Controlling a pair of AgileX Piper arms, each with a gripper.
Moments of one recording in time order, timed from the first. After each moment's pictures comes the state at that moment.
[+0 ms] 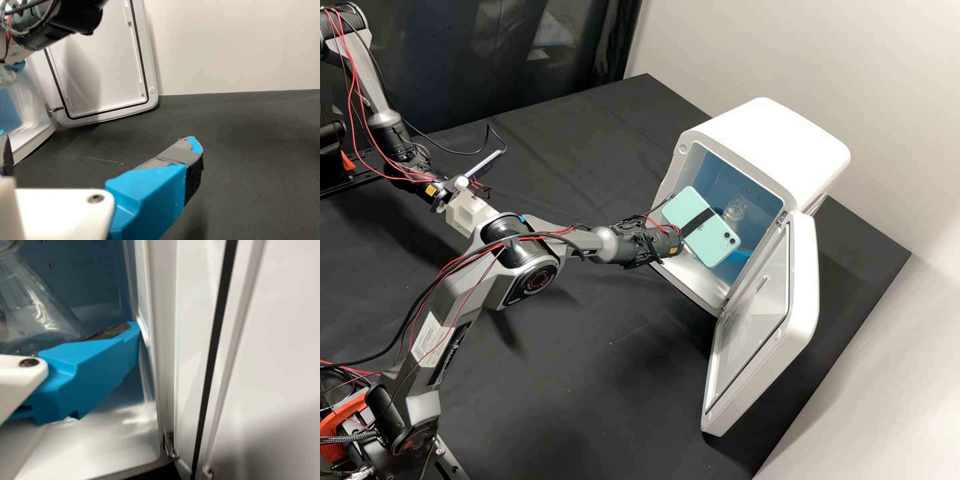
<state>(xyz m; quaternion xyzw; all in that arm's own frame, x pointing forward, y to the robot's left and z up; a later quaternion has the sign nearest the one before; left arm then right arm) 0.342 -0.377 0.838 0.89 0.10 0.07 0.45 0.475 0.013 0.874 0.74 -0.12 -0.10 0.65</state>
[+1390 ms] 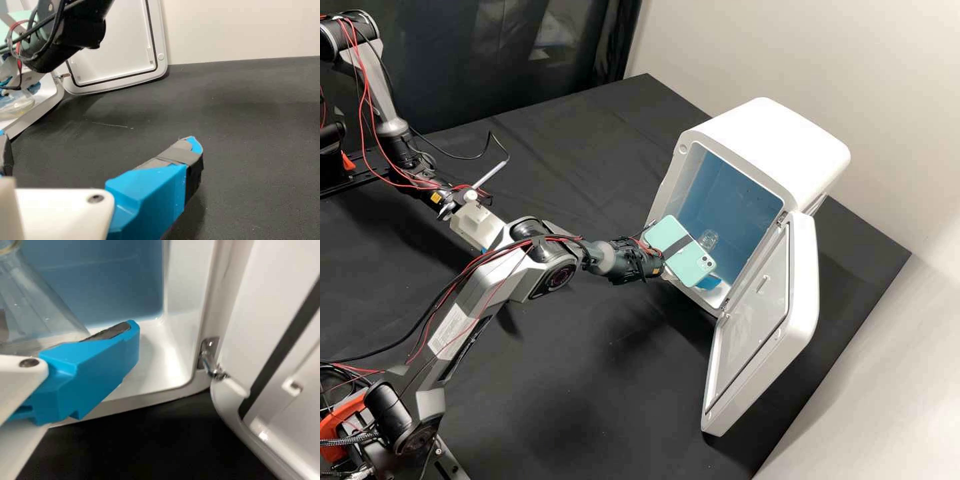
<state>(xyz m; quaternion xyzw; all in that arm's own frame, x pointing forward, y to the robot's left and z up) 0.334 -0.348 0.826 0.88 0.14 0.07 0.45 0.493 -0.035 0.793 0.73 -0.10 -0.18 0.65</state>
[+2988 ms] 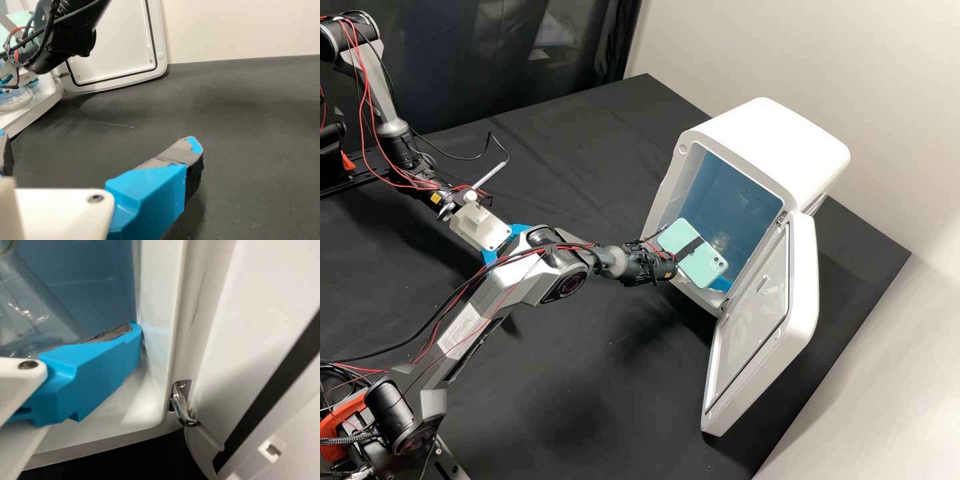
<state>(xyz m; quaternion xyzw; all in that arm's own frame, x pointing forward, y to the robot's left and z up) 0.334 -0.346 0.826 0.88 0.14 0.07 0.45 0.517 -0.053 0.799 0.71 -0.12 -0.17 0.68</state>
